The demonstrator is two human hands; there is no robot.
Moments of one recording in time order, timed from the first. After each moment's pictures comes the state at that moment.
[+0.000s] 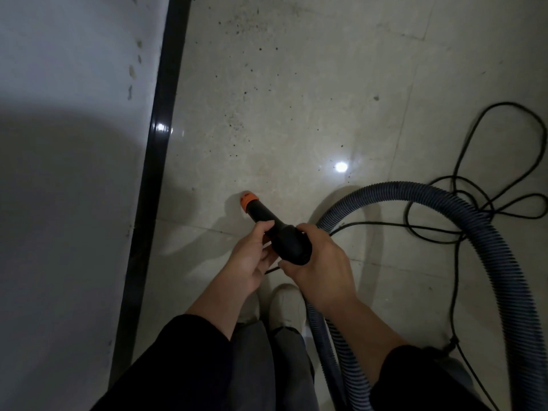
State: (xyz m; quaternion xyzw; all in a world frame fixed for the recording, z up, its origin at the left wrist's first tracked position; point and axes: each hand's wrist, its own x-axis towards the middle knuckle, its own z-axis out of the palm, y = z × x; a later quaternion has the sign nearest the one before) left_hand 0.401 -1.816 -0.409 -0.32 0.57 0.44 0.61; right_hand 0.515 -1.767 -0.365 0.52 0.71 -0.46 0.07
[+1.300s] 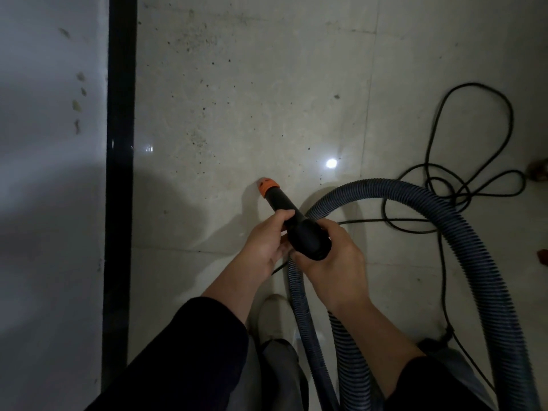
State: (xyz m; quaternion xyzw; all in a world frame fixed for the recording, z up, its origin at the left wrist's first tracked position) left_hand 0.443 -1.734 -0.410 -0.21 0.60 0.38 0.67; right_hand 0.563 -1.726 -0.371 0.63 0.62 -0.46 -0.01
